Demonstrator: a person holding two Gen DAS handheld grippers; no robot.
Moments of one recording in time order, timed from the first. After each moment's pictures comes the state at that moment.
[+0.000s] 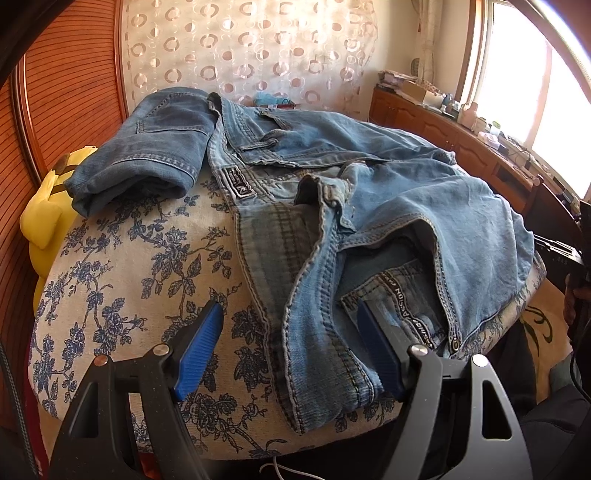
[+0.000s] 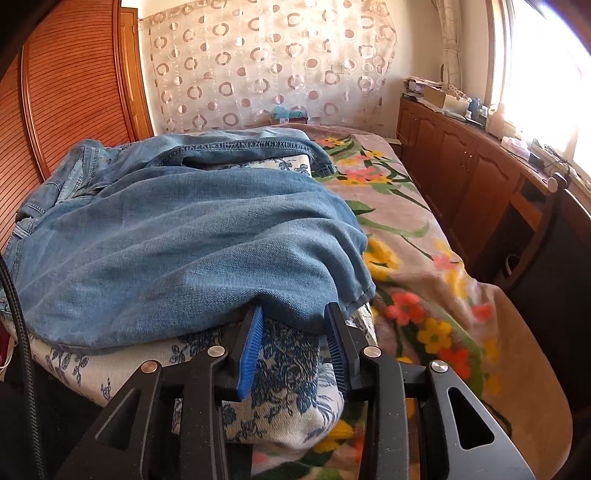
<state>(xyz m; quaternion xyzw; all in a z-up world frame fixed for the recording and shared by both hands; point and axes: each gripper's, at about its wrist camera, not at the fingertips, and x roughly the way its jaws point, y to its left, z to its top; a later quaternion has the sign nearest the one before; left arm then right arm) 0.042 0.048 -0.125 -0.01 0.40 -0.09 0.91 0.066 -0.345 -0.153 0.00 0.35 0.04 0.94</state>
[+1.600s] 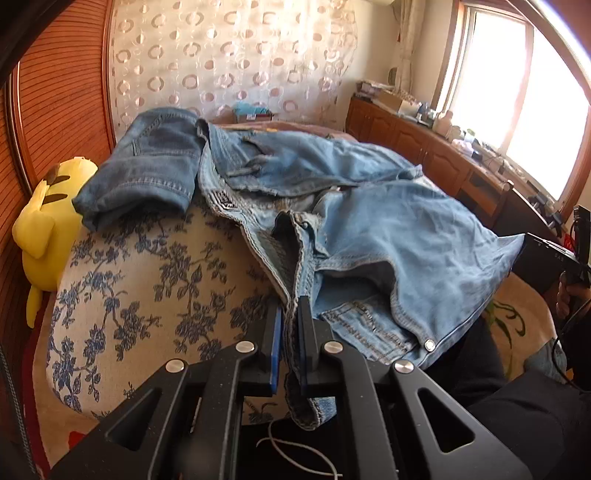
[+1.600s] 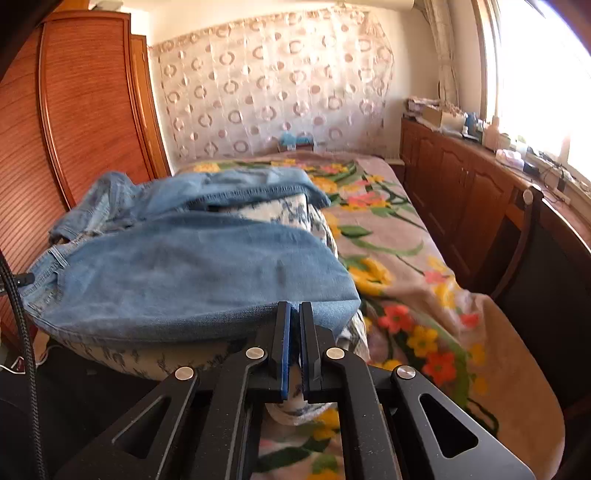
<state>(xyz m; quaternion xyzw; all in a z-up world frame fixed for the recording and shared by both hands) 0.014 0.059 -0.080 -0.02 0.38 -0.14 0.91 -0.001 -0.370 -0.126 0.02 0.29 0.06 0.95</state>
